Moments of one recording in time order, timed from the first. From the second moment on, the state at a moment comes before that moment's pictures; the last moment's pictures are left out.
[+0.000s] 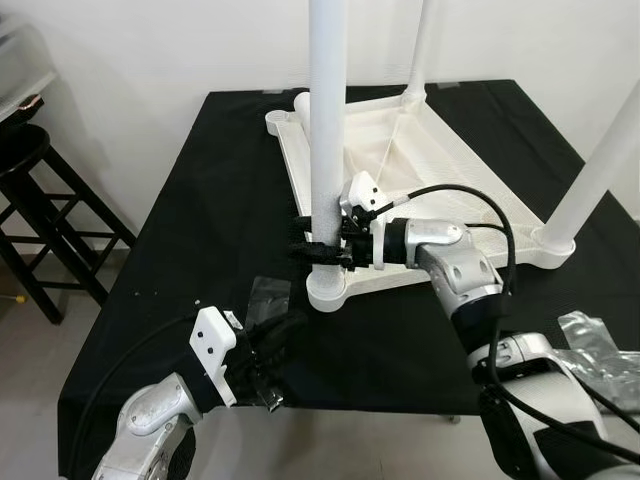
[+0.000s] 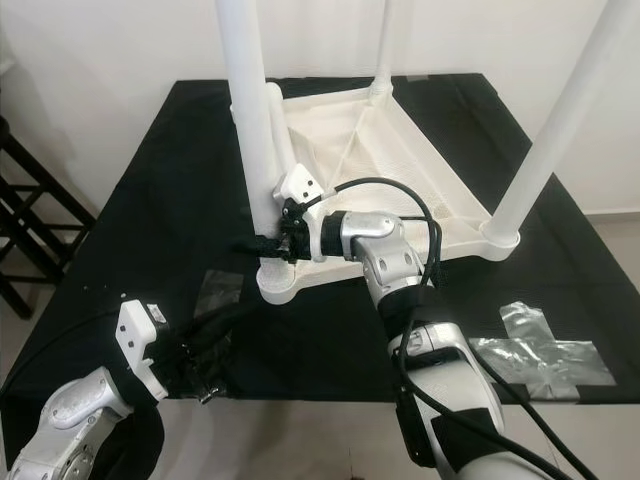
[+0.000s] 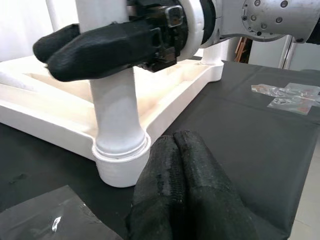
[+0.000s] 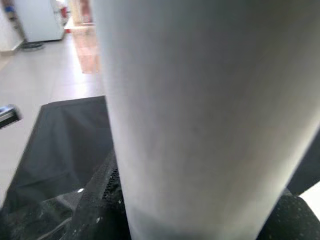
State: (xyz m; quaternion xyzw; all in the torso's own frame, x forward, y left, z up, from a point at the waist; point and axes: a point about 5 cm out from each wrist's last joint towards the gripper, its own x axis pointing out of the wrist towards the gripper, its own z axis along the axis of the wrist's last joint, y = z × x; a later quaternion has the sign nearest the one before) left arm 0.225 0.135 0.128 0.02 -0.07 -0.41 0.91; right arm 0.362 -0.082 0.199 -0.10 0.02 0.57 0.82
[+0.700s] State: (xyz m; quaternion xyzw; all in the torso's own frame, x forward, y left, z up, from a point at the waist) left arm 0.223 0.134 0.126 0.02 -0.07 -0.42 0.91; right arm 0.355 -0.056 0.190 -0.04 0.03 0.24 0.97
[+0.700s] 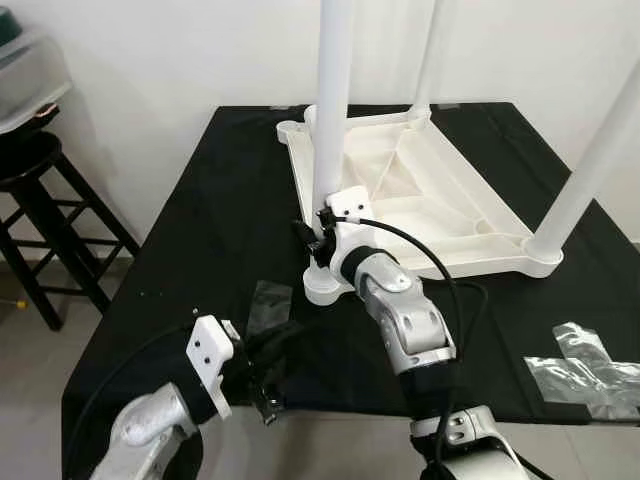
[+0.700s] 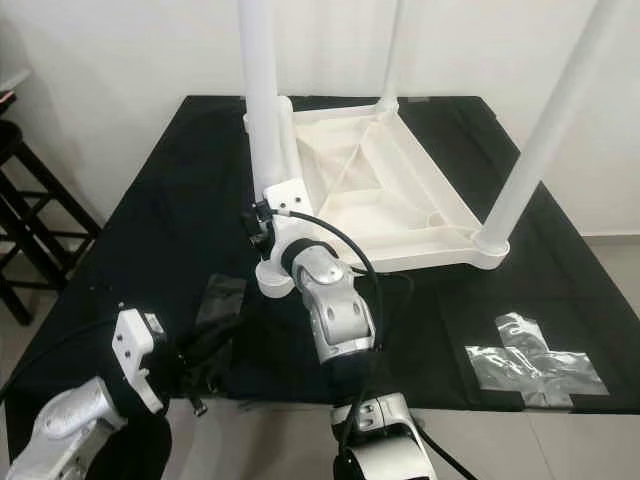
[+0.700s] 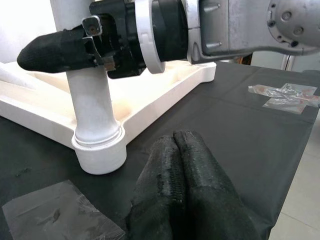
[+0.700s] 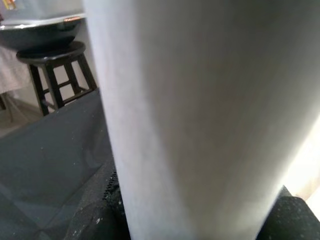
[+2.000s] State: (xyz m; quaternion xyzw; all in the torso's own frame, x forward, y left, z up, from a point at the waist) left arm 0.222 0.135 0.126 0.02 -0.07 -0.41 0.91; right arm 0.382 -0.100 0.225 -0.13 0.03 0.60 0.79
